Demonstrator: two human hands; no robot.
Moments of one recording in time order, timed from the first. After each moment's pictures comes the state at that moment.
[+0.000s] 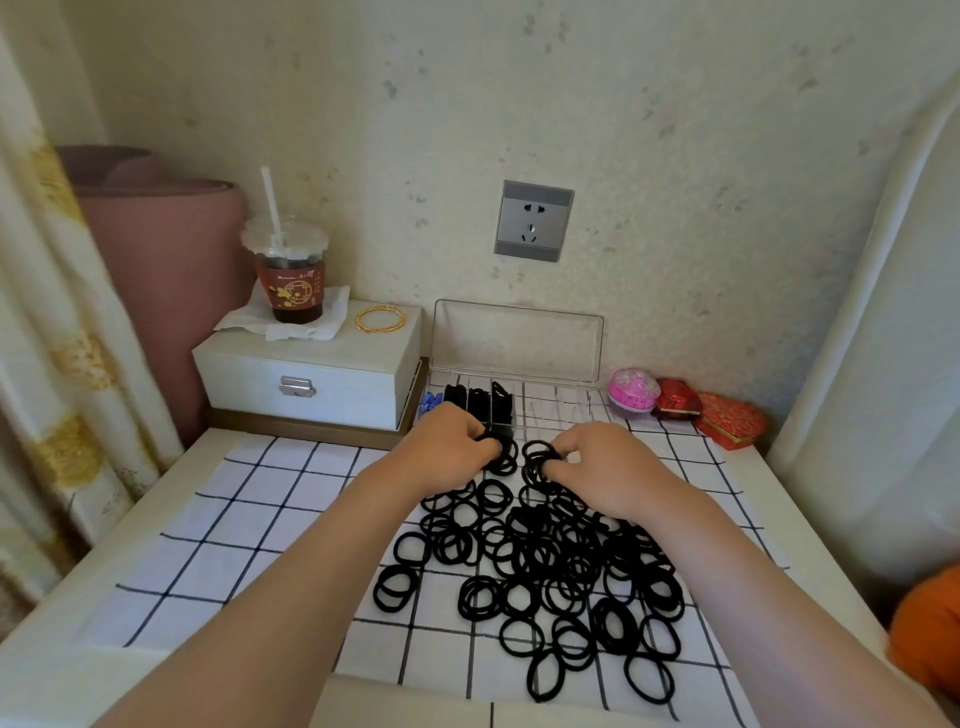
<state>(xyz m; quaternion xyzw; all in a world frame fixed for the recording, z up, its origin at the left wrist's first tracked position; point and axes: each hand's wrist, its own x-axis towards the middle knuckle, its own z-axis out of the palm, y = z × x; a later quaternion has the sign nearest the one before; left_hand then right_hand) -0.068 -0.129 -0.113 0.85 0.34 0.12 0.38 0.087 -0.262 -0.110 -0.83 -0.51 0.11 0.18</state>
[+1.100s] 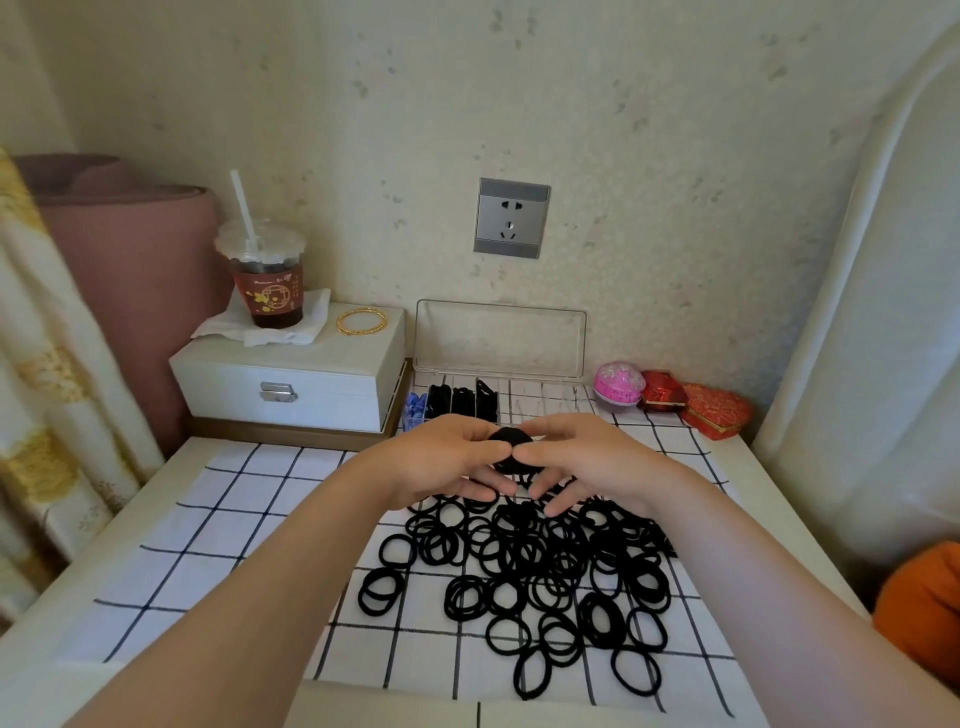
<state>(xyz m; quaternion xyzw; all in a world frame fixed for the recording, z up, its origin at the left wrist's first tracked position) -0.069 -0.142 -0.104 0.70 0.23 0.02 0.67 0.080 -0.270 -0.090 -0.72 -0.40 0.41 0.39</state>
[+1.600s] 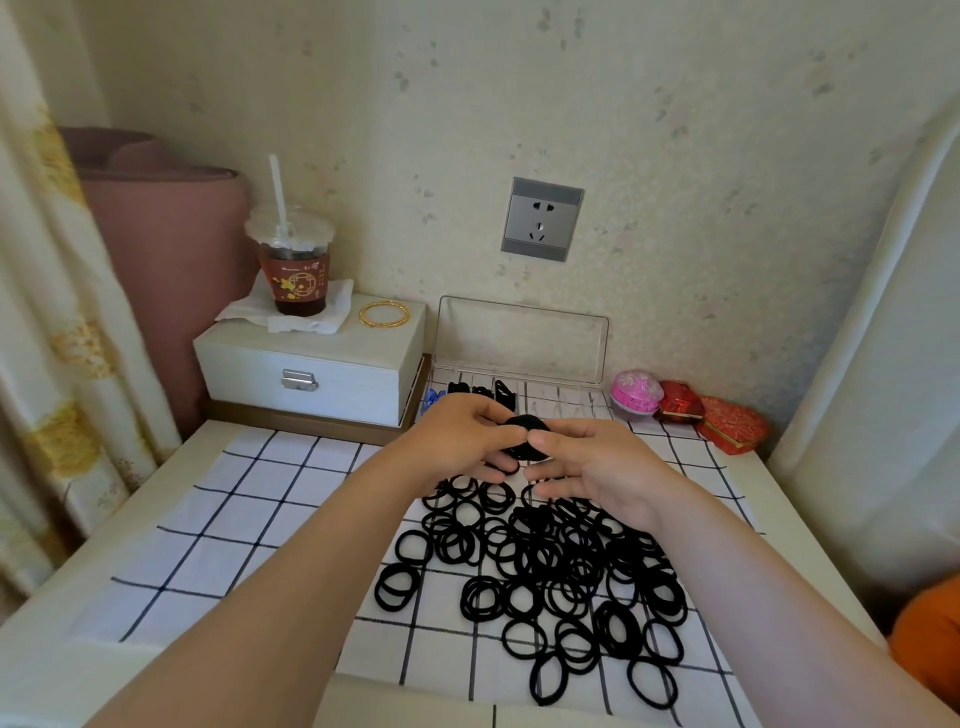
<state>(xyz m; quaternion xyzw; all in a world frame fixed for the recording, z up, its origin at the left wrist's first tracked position) -0.070 -0.137 -0.101 0.71 0.28 0.14 0.63 0.072 -0.258 -0.102 -0.65 -0.30 0.45 0.54</state>
